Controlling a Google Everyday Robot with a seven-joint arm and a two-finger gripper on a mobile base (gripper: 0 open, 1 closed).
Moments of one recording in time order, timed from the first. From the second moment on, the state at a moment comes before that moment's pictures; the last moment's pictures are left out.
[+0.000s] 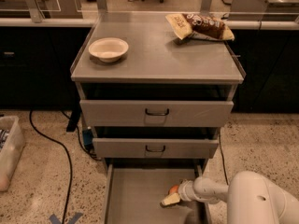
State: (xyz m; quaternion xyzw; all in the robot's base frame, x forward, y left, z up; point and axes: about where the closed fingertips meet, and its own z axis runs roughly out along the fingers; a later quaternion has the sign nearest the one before) arm 0.589 -0.153 0.131 -0.32 0.90 0.18 0.26
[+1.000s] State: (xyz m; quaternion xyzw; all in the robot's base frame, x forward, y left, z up) arm 0.584 -0.154 0.120 -0.31 0.90 0.18 0.24
